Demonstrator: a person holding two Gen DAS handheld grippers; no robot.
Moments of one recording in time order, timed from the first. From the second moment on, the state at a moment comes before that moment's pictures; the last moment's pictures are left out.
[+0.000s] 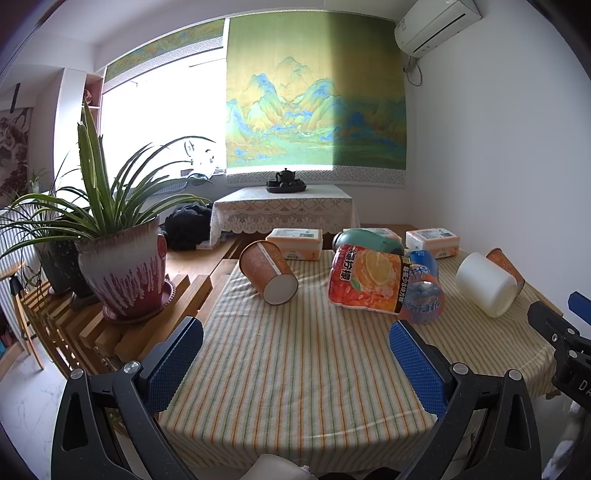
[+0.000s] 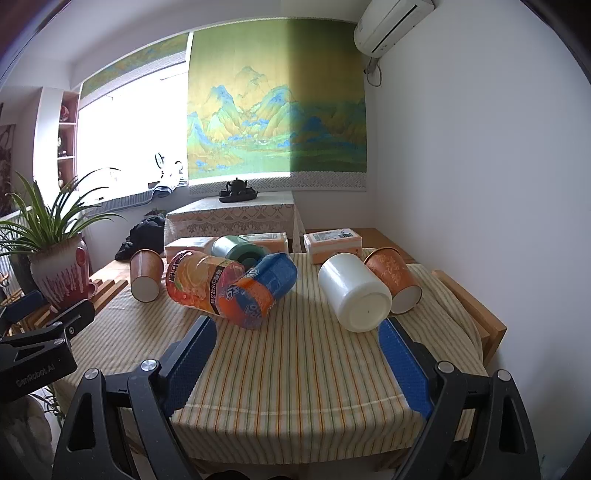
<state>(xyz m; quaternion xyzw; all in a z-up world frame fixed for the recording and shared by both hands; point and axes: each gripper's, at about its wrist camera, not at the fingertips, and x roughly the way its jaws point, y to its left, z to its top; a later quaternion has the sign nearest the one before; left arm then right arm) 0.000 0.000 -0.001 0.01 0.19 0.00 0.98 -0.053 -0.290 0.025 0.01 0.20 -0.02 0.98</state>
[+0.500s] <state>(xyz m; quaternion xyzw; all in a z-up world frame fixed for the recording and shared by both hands) 0.005 0.006 -0.003 0.01 0.20 0.00 0.98 -0.051 -0.288 0.026 0.01 0.20 -0.02 0.98</state>
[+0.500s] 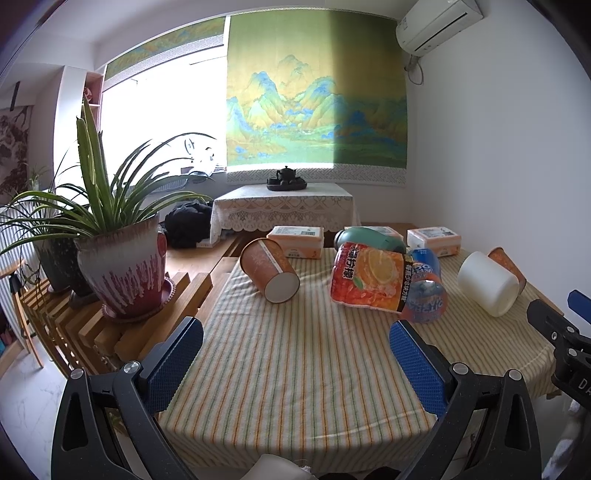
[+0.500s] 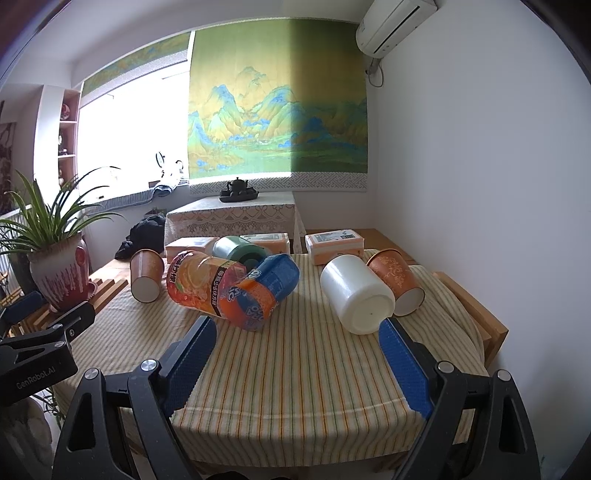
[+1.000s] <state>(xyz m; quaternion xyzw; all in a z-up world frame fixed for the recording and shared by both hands) 0.009 0.002 -0.007 0.02 0.20 -0.01 0.98 -0.043 -0.288 0.022 0.01 0.20 -0.02 0.98</state>
